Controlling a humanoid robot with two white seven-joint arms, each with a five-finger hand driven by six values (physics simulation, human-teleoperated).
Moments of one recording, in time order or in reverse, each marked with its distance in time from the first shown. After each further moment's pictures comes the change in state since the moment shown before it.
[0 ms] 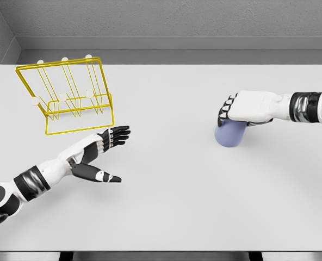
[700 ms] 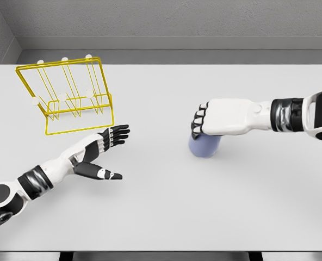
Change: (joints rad) left arm -0.005 -0.035 -0.005 0.050 0.015 0.000 0.000; right arm 0.000 0.028 0.000 -0.239 -0.017 0.000 0.045
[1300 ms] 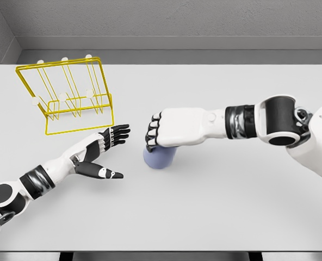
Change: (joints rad) left arm -0.002 -0.016 0.000 0.019 -0.001 -0.001 0.000; right arm 0.000 0.217 0.029 -0.001 0.007 -0.001 0.010
